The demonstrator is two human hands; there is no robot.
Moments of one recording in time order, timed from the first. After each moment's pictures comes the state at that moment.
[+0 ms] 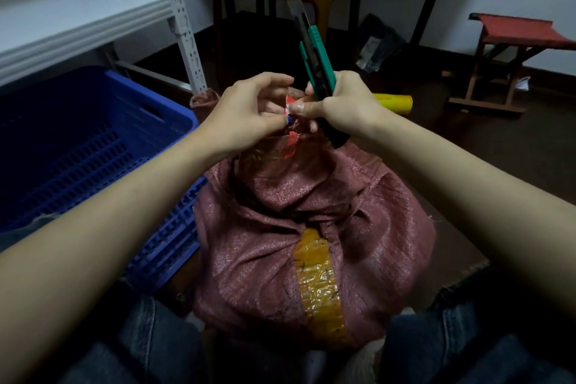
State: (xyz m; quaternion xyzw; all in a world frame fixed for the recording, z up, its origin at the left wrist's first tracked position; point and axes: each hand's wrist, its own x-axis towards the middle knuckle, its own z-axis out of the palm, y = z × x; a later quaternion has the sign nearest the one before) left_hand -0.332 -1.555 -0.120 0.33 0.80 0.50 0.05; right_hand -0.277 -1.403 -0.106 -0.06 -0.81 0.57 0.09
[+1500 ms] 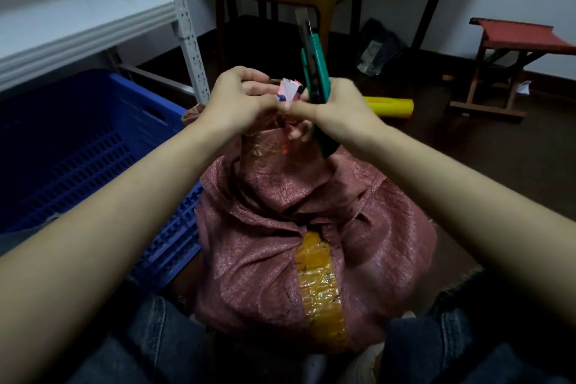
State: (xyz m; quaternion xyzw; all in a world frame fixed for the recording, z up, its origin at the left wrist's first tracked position) left_hand -0.336 -1.551 -0.109 0.16 0.74 0.65 0.07; right_hand -0.278 -1.414 -0.110 -0.03 -0.80 0.59 0.10
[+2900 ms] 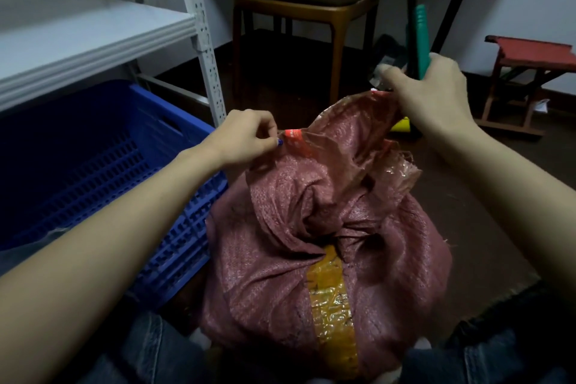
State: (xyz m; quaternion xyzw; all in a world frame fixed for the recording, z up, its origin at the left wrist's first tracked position) left_hand -0.365 -1.580 -0.129 0.32 0.92 0.23 -0.02; right_hand -0.274 -1.355 -0.078 -0.20 -0.86 0.36 0.31
